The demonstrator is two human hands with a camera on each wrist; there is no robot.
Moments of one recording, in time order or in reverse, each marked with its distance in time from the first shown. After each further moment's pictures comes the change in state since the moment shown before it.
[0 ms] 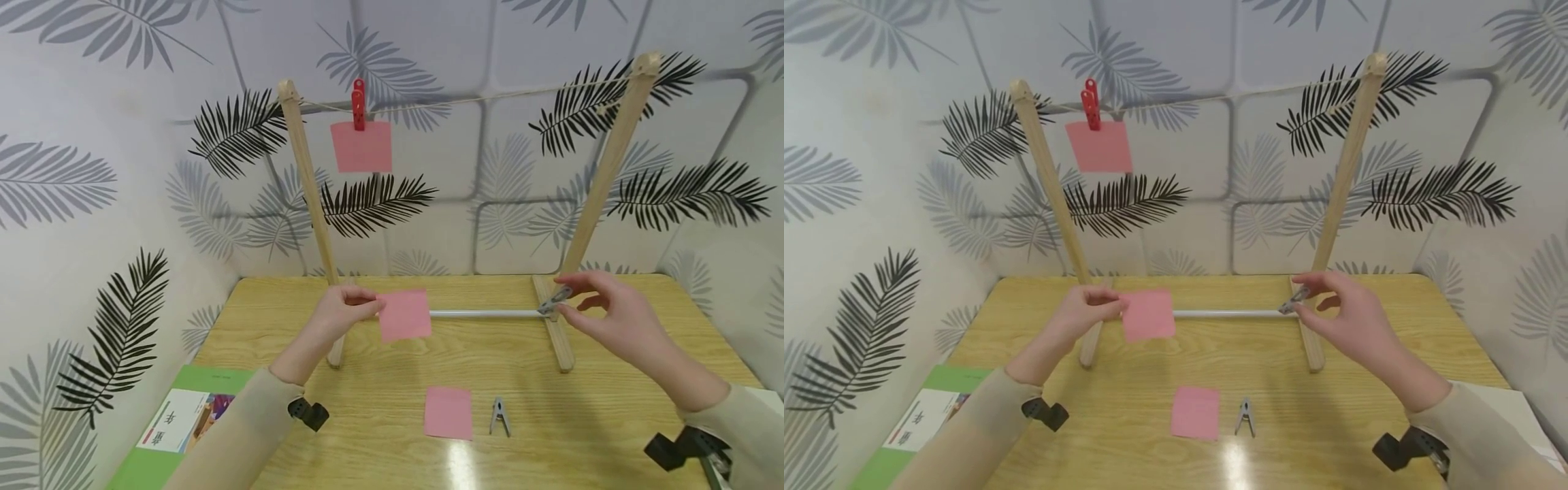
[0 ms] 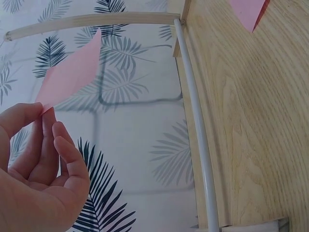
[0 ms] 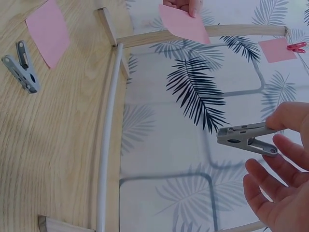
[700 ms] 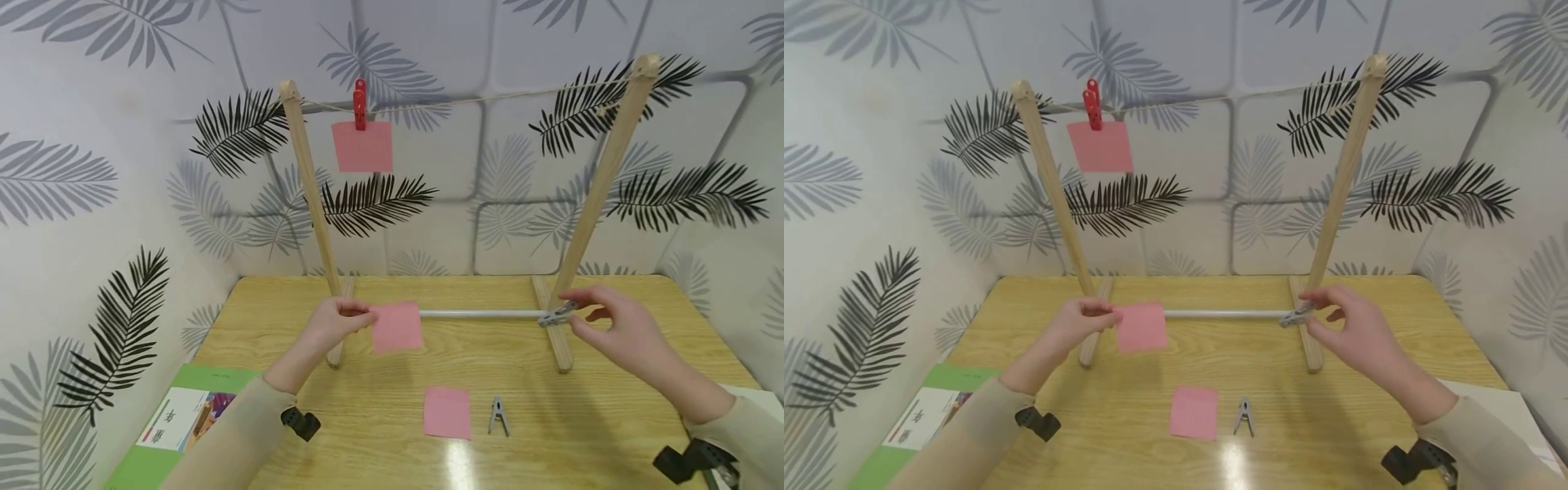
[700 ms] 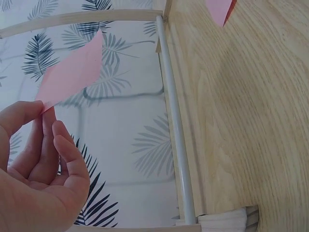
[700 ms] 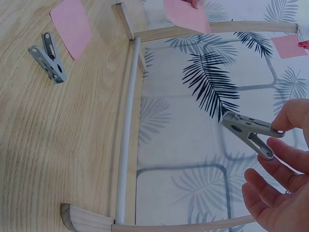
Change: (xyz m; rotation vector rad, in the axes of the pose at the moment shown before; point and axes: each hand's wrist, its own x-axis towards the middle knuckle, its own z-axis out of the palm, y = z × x) left_hand -0.008 -0.019 -0.005 0.062 0.005 -0.076; right_hand -0.015 0.011 0.001 -0.045 -0.031 0.050
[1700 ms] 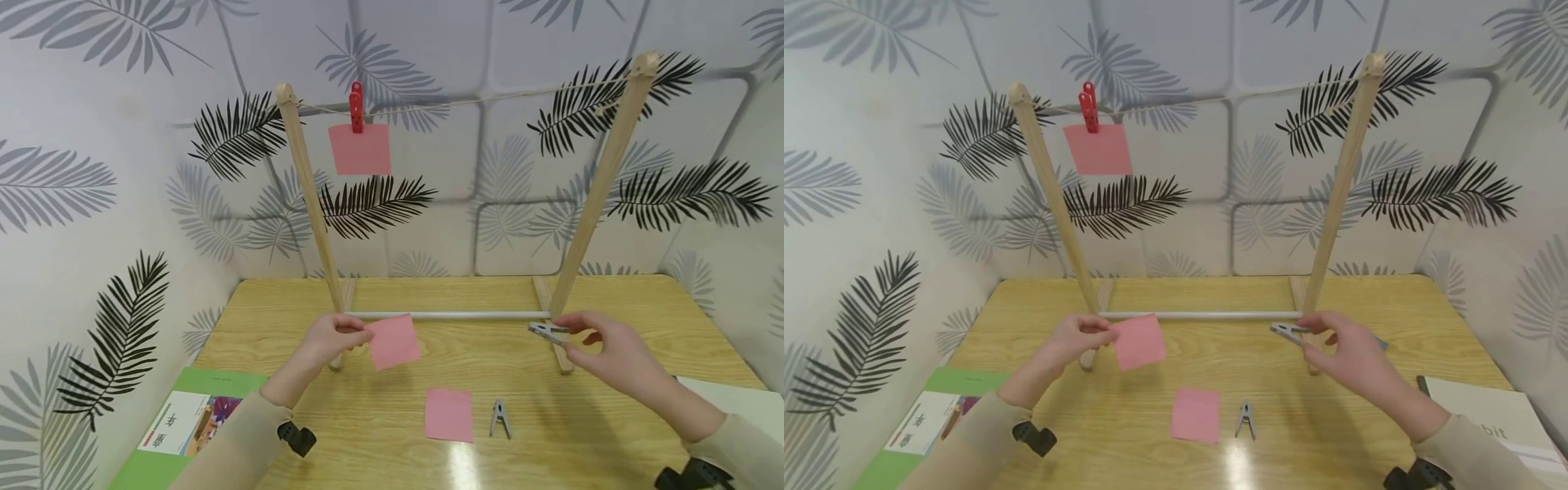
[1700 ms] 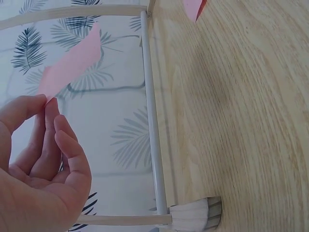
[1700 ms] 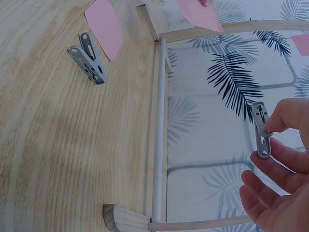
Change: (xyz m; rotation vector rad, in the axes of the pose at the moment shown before) left_hand -0.005 -0.024 -0.001 0.002 -0.046 -0.011; right_hand -0.018 0.015 0.019 -0.003 -0.118 0.086
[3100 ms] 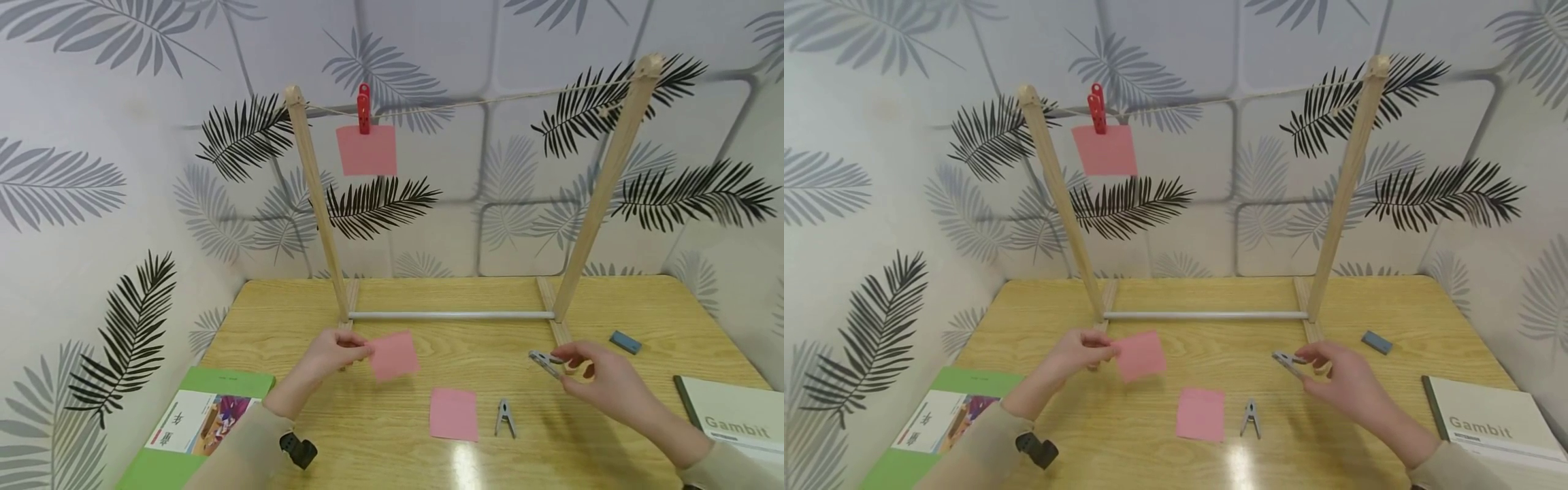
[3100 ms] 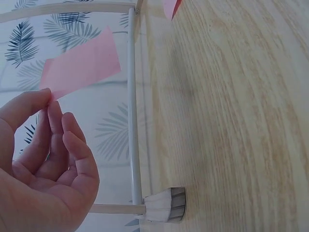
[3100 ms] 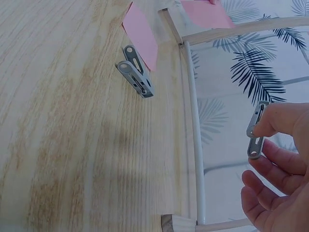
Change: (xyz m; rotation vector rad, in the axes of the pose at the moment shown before) left_hand -0.007 -0.026 0.000 0.017 -0.013 -0.048; right_hand -0.025 0.008 0.033 0.001 -0.064 0.044
